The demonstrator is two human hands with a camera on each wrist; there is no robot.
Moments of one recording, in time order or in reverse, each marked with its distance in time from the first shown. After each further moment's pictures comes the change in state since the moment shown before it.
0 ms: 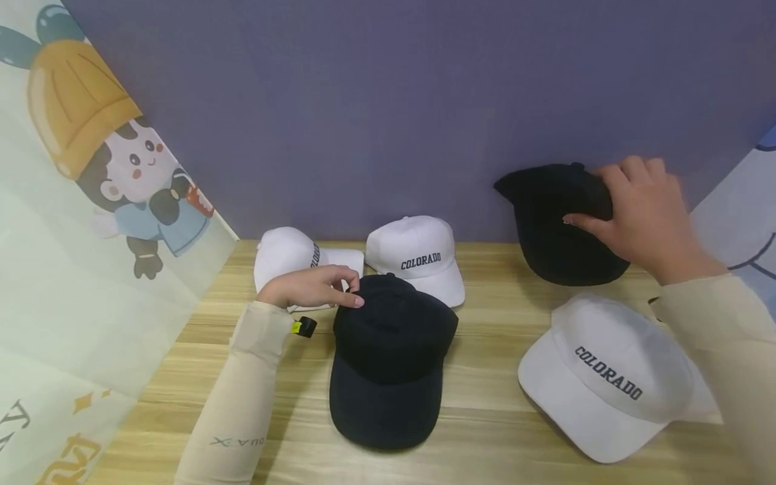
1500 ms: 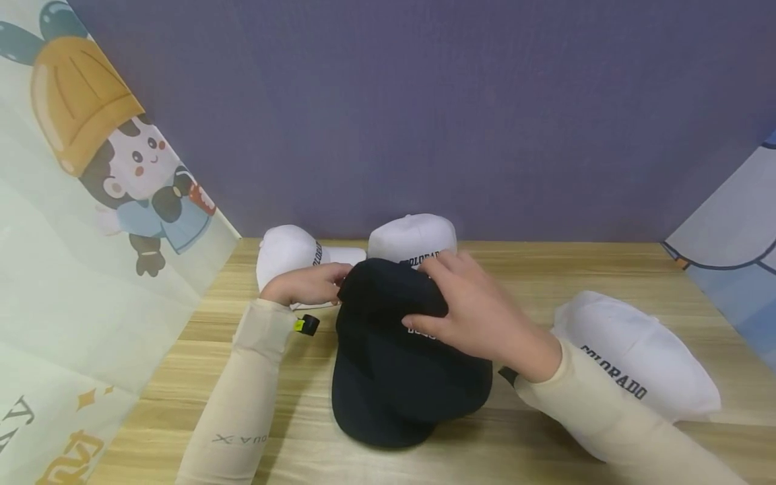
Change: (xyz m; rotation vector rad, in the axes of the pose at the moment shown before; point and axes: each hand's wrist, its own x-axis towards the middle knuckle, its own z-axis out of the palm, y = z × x) left_hand 0.001 -0.003 -0.003 -0.013 -0.026 0.035; right_hand -0.021 -0.224 -0.004 0.527 -0.262 -0.145
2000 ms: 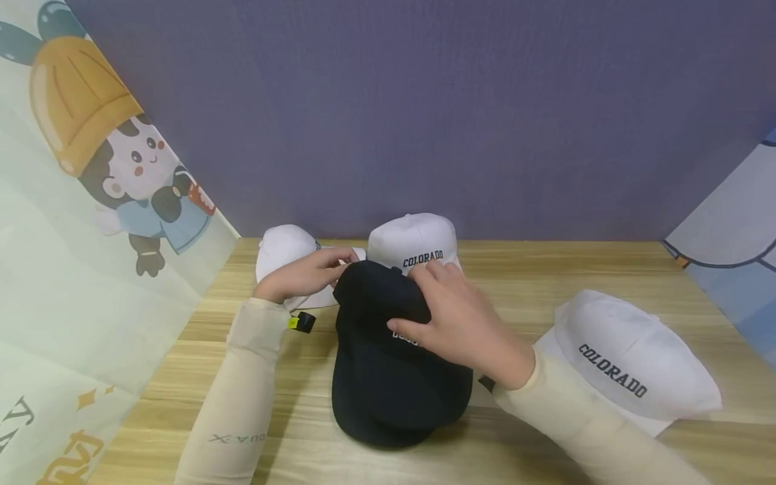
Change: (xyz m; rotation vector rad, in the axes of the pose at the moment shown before) left_hand -0.005 0.002 -0.006 -0.024 0.222 0.055; right_hand 0.001 -0.011 0.022 -0.013 0.024 0.049
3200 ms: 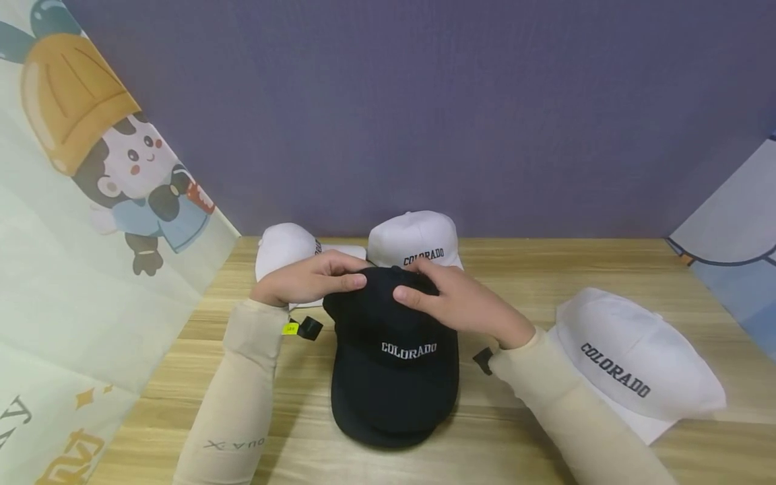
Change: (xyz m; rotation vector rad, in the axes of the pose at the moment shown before) left_hand 0.005 0.035 0.009 -0.341 -0.281 0.358; right_hand 0.023 0.053 0.014 0.467 -0.297 0.036
